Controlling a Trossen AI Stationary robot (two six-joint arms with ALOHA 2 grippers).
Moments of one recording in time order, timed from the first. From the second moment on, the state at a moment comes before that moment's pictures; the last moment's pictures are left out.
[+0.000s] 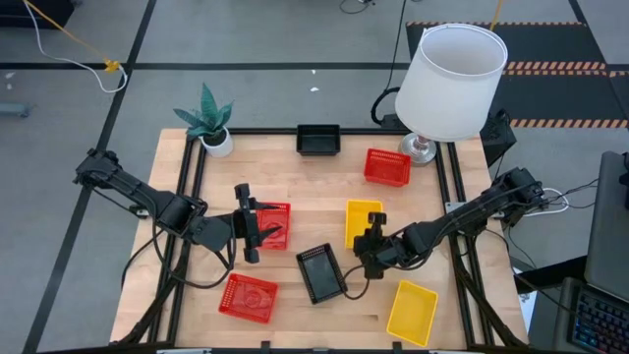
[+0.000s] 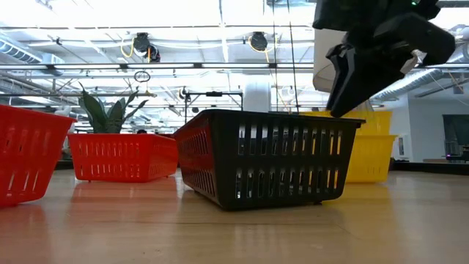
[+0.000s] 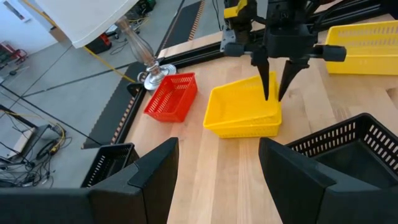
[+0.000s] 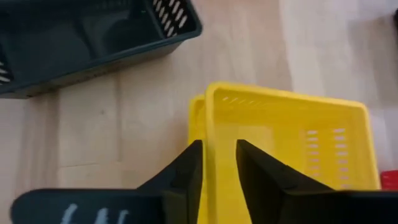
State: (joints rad) left arm -0.48 1.18 1.07 -0.43 -0.72 0.02; right arm 0.43 1.54 0.97 -0.59 0.43 0.36
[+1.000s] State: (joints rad) left arm -0.57 1.19 1.07 -0.51 -0.68 -0.28; right arm 0.17 1.30 0.93 -0.85 0.60 0.24
